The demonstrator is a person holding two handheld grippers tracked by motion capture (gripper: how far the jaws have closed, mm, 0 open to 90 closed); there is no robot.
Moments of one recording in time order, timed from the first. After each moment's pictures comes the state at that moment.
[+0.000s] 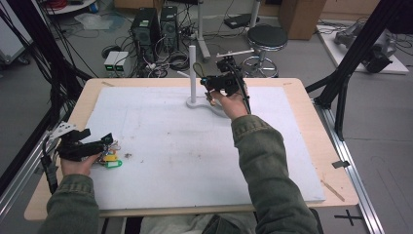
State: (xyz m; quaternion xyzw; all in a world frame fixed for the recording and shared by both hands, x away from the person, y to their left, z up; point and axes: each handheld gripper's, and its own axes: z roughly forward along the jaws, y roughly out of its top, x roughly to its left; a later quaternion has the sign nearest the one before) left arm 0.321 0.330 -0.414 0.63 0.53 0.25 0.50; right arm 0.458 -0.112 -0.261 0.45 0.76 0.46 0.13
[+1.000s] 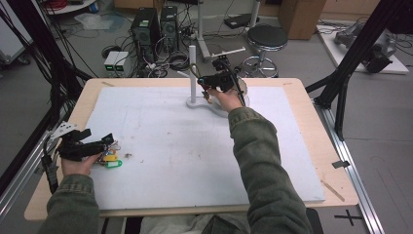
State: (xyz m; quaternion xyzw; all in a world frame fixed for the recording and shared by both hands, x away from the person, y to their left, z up) left arm 0.322 0.329 -0.415 0.64 0.53 0.24 0.50; right arm 0.505 -0.105 -0.293 0.44 0.77 0.45 0.10
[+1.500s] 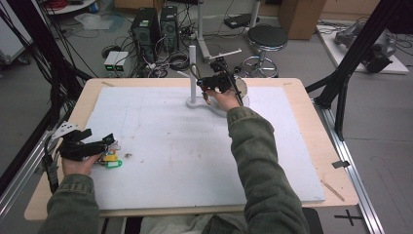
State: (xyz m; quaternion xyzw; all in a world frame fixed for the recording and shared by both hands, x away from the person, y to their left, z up) left arm 0.323 0.329 -0.416 0.64 0.53 0.24 0.50; right arm 0.514 -0.103 -0.304 0.43 0.78 0.44 0.10
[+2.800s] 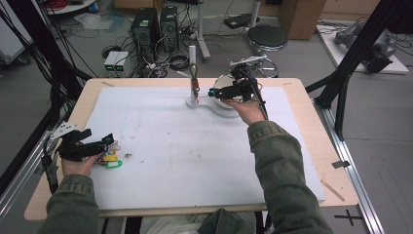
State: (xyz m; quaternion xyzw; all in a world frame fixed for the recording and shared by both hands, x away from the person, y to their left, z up) left arm 0.321 0.329 -0.414 0.64 0.53 0.24 0.50; right arm 0.446 -0.155 -0.273 0.44 0.78 0.42 0.13
